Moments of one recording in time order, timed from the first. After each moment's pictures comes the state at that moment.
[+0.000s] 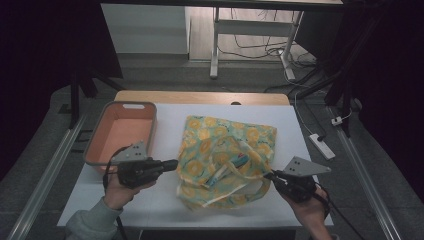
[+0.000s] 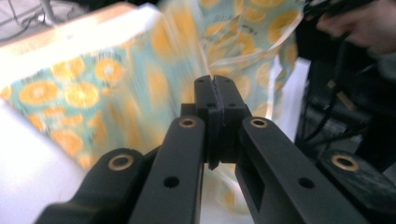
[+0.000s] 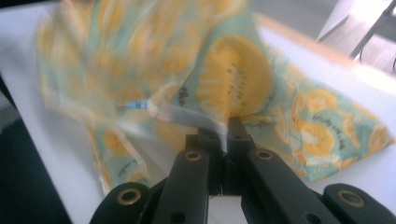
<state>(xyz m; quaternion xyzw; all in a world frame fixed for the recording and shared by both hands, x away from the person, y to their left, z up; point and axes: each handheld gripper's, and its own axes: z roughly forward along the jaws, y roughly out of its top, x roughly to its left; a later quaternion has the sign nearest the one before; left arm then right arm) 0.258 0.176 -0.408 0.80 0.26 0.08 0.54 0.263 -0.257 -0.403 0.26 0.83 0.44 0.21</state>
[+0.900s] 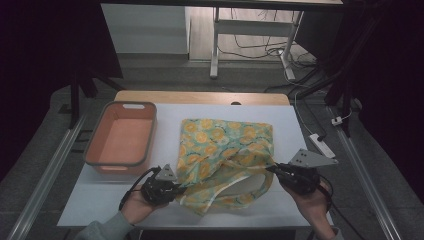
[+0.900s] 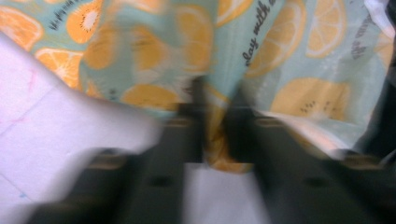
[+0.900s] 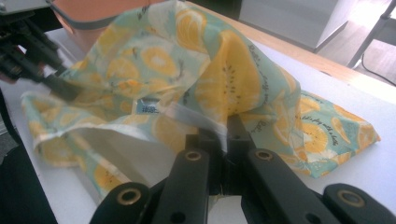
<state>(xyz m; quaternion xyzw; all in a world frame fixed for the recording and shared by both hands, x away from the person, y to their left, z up) 0.255 0.126 -0.482 0.88 0.31 0.06 0.35 0.276 -0.267 -0.397 0.28 0.82 0.46 0.20</state>
